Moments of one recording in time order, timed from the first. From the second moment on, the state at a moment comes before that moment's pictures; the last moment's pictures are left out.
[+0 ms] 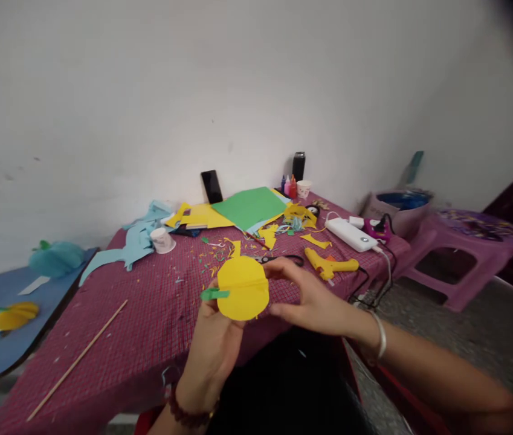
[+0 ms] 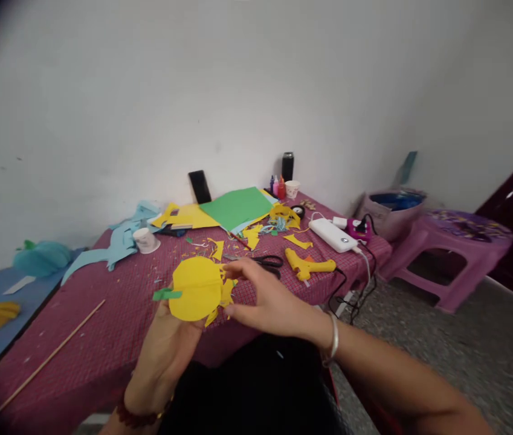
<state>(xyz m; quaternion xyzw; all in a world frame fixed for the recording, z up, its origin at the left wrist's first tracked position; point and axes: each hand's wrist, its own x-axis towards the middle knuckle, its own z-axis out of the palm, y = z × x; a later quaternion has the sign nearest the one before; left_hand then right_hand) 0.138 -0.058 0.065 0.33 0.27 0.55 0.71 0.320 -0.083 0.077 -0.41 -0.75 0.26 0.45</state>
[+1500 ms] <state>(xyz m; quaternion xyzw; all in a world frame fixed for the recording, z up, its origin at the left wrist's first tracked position) 0.120 -0.074 0.021 0.52 0.35 0.63 0.46 0.269 -0.079 0.041 -0.31 -0.60 0.39 0.63</state>
